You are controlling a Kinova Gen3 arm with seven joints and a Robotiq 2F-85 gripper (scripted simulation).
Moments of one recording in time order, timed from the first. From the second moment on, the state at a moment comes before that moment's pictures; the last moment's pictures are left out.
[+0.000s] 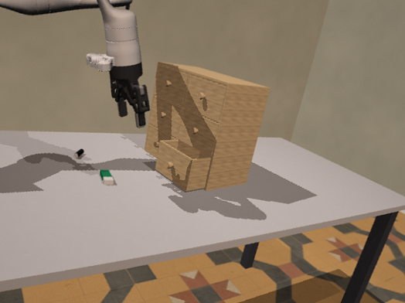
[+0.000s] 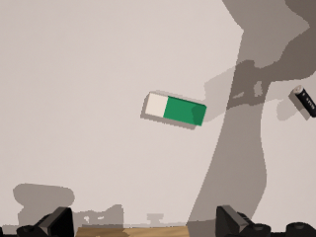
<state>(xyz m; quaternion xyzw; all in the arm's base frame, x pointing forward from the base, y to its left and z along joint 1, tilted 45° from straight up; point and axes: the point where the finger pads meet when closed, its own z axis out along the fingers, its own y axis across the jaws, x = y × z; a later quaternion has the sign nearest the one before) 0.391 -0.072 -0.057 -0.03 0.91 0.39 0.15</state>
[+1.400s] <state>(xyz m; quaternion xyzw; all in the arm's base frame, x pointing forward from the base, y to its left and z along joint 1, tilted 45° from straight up) 0.396 -0.077 -0.049 -0.09 0.92 0.38 0.02</state>
